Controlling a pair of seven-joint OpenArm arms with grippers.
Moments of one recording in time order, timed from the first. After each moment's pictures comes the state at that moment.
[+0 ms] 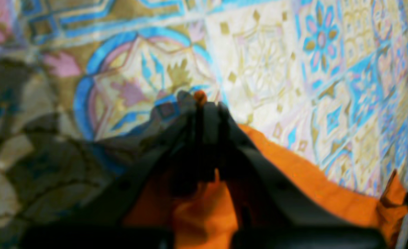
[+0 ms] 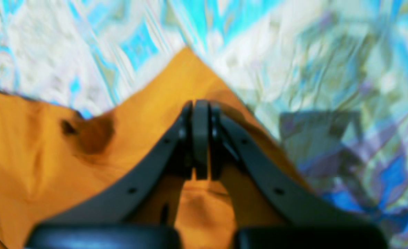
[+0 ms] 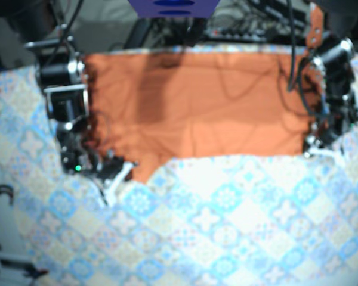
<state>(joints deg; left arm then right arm) -21.0 -25.2 -27.1 27.2 -33.4 -26.9 33.1 28.6 9.6 -5.7 38.5 20.9 28.1 -32.4</state>
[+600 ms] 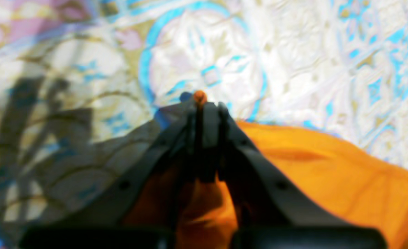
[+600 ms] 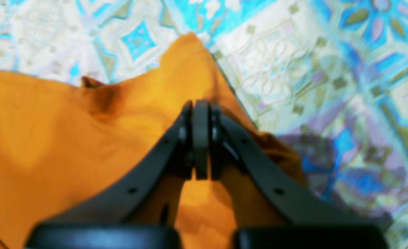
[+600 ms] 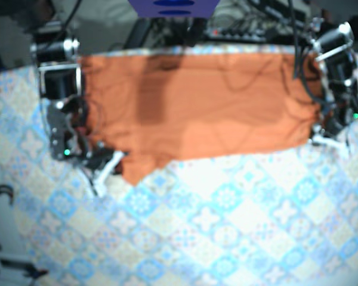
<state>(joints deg) -13.0 -25.6 -26.9 39.3 -32.1 -26.3 34.7 18.5 12.4 -2.2 54.5 21.1 28.1 -34.5</state>
